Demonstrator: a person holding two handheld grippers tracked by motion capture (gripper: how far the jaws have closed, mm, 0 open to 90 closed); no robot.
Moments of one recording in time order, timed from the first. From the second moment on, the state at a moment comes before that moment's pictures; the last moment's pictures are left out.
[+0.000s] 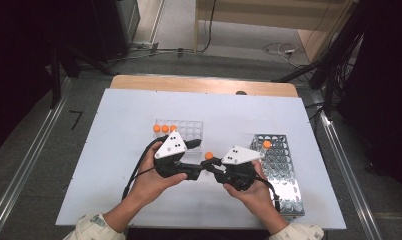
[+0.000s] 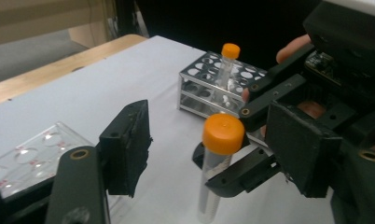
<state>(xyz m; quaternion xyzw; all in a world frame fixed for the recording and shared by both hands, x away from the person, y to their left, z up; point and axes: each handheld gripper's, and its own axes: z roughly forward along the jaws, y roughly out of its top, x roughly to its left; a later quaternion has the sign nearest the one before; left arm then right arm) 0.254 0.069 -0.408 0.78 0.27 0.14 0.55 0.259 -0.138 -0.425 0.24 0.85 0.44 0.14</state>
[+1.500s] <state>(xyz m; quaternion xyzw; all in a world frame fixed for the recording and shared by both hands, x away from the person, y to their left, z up) 0.283 0.124 -0.393 0.73 0.33 0.18 0.58 0.259 -0.145 -0.425 0.27 0.84 0.45 0.13</state>
